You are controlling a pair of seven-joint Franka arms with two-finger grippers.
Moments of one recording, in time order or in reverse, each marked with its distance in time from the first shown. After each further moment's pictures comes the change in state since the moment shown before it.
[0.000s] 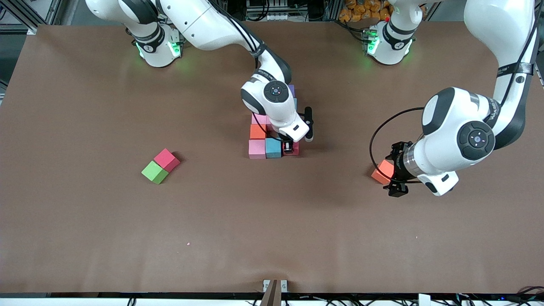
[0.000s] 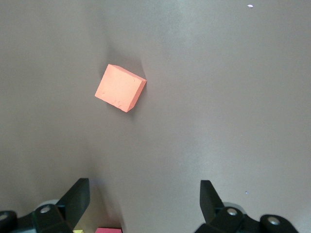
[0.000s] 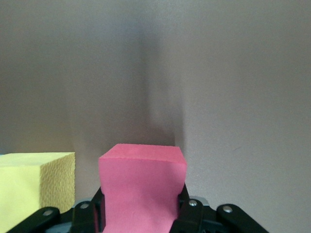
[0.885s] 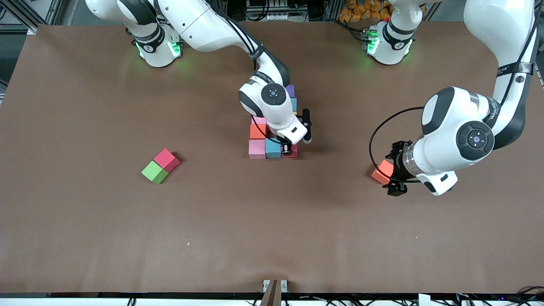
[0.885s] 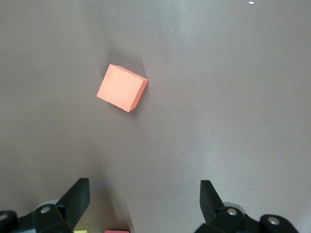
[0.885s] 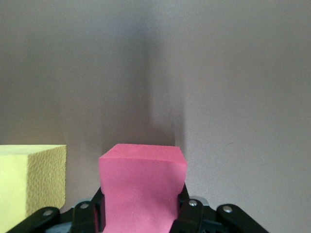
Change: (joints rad) left arm 0.000 0.000 -0.002 0.000 0.000 -0.009 0.014; right arm -0.013 0.000 0.000 0.000 0.001 0.003 -0.027
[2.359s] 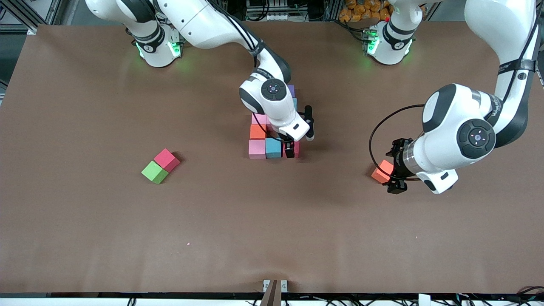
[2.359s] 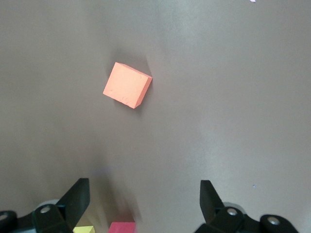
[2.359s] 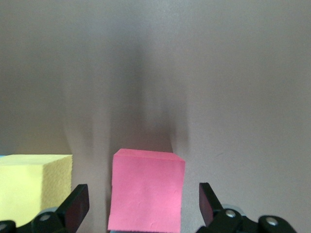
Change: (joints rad) left arm 0.000 -0.010 -0.016 0.018 0.000 -0.039 0.002; right arm 0.004 -0.040 0.008 -0.020 0.001 0.019 -0.001
